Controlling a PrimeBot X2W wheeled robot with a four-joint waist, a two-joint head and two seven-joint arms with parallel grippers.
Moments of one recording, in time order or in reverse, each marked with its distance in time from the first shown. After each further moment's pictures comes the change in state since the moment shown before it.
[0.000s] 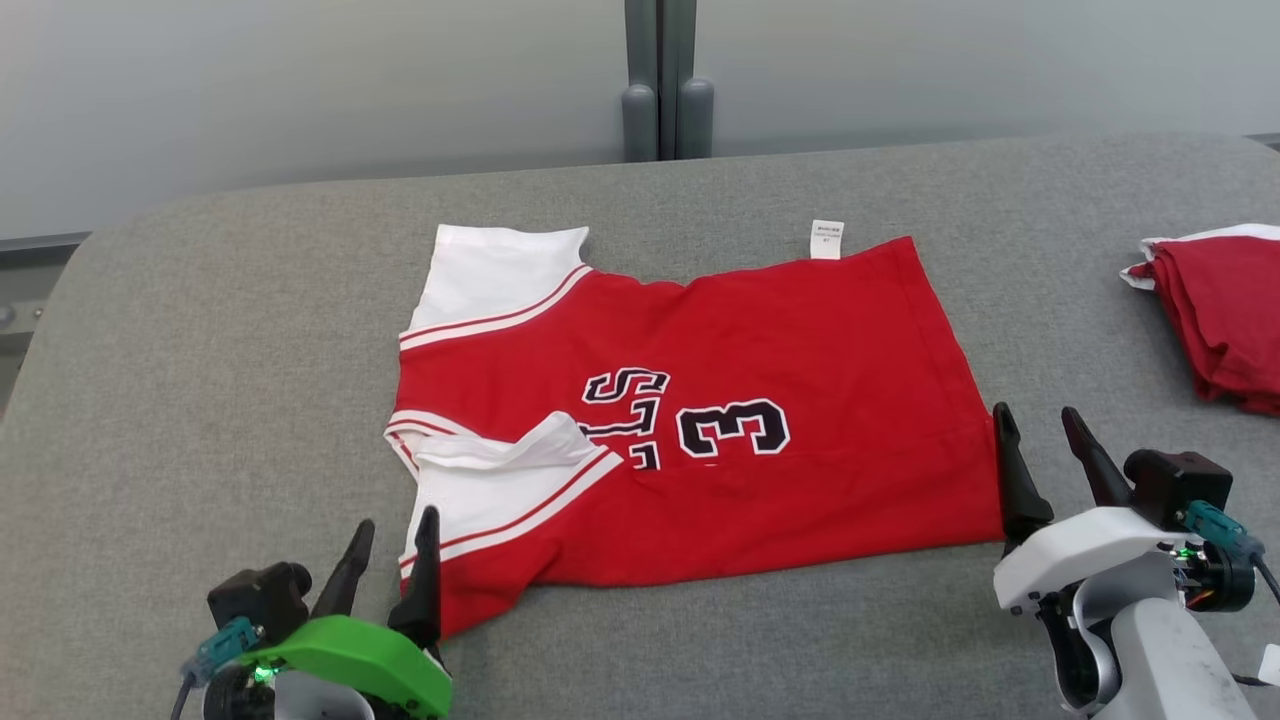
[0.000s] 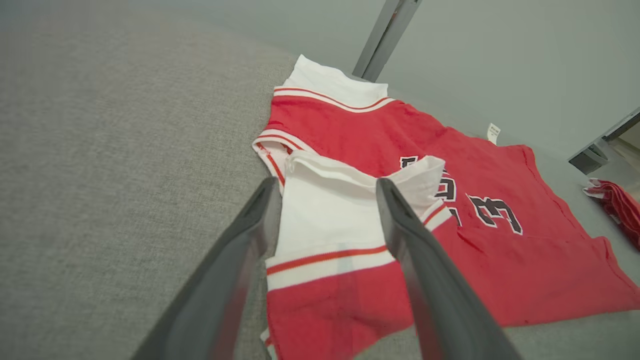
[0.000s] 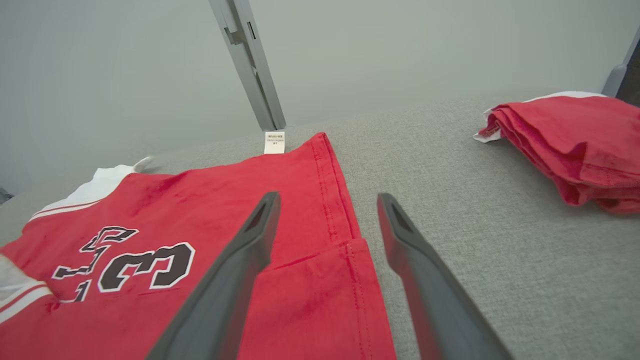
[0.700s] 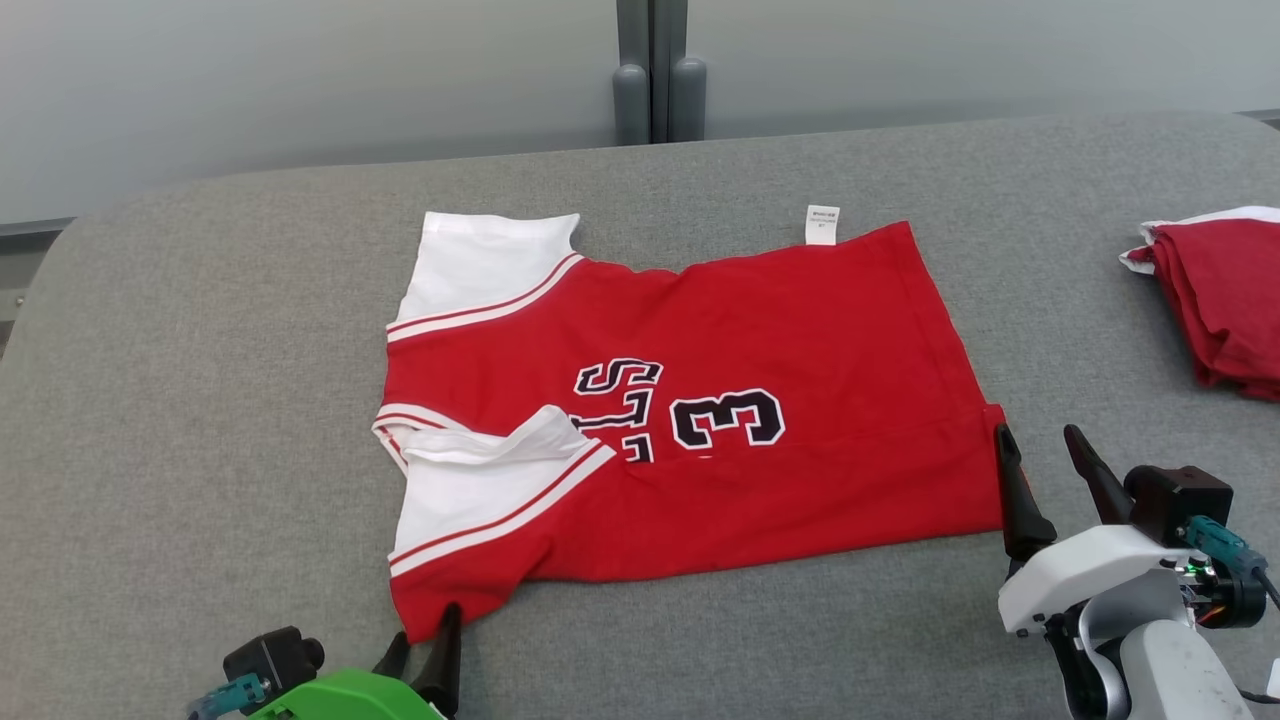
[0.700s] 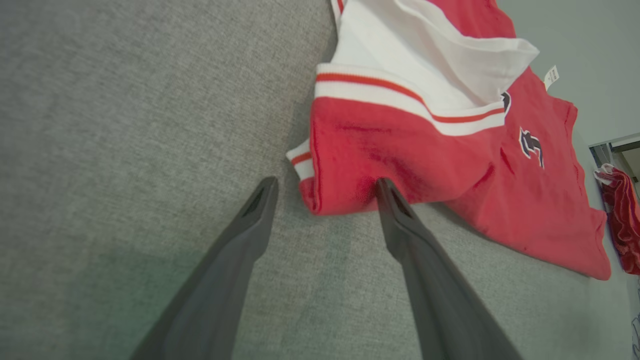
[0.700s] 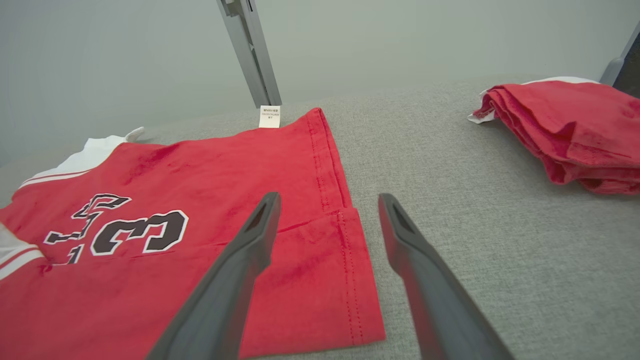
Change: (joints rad) left arm 0.138 -0.044 0.039 -0.068 -0.205 0.093 0.239; right arm 0.076 0.000 0.001 -0.111 -0.034 0.000 0.066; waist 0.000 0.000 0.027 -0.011
